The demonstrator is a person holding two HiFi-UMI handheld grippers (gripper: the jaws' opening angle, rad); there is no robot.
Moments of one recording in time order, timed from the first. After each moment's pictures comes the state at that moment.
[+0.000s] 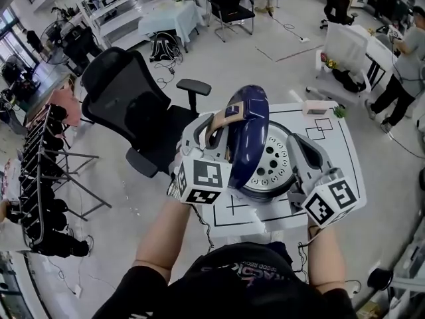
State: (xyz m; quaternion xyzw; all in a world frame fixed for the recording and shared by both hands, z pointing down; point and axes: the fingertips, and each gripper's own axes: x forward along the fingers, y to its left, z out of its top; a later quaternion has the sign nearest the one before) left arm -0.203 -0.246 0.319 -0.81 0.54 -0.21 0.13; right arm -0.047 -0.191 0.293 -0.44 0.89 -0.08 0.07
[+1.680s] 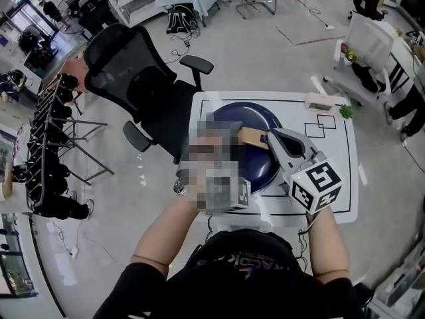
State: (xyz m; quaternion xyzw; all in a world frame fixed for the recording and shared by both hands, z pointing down) left arm -0.056 -0.248 0.398 -0.71 0.43 -0.47 0.29; right arm -0.005 -0.244 0.368 -0.31 0.94 -0.09 -0.07
